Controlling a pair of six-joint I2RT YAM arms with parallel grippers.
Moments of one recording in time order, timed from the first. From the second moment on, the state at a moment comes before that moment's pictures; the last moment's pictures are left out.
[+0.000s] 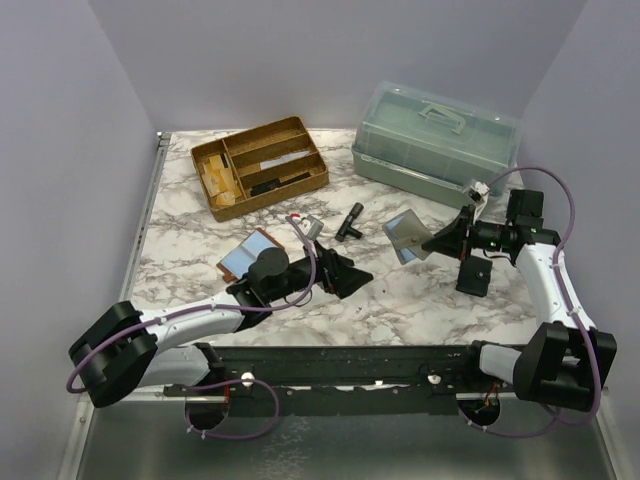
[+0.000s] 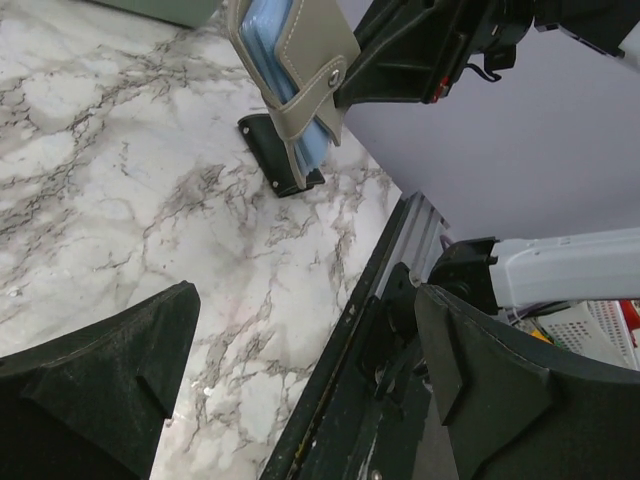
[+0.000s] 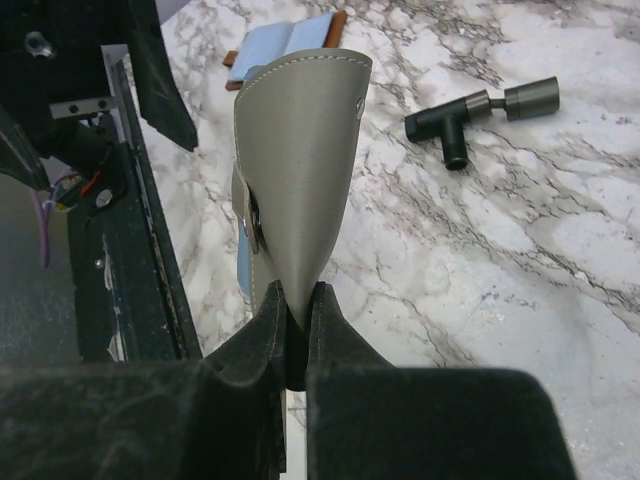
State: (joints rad) left arm -0.89 1.17 0.48 0.66 0.24 -0.69; right arm -0.20 1.21 0.87 -0.64 -1.27 -0.57
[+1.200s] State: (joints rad) left arm -1.01 1.57 0.74 0.96 -0.05 -0.70; right arm -0.20 1.17 0.85 -0.70 -1.41 -0.61
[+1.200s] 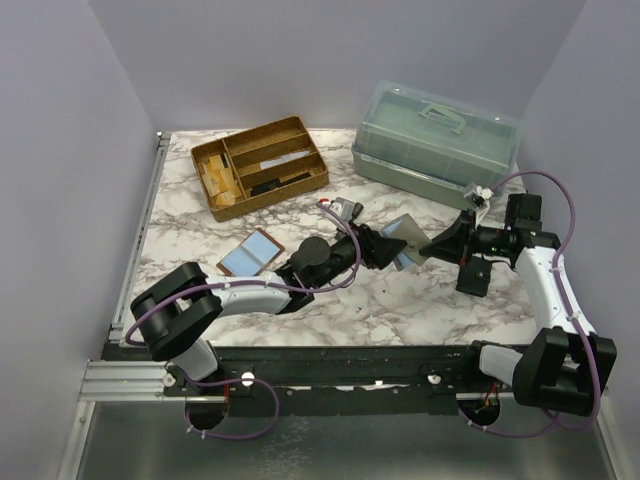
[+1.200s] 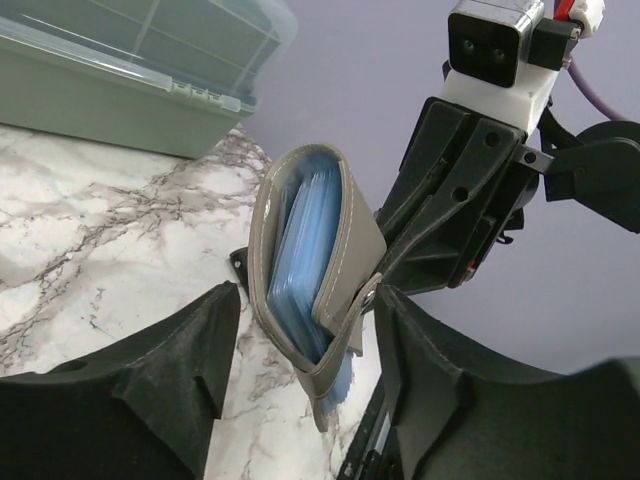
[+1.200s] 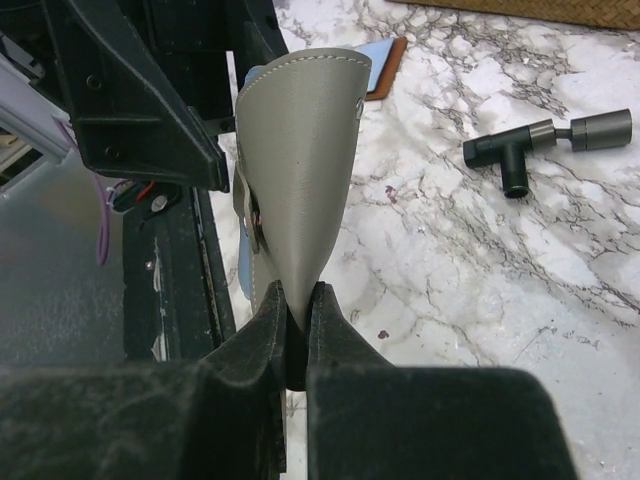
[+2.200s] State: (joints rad) left arm -0.85 1.46 0.66 1.03 0.45 -0.61; right arm -0.11 1.20 0.86 -0.98 -1.49 -0.93
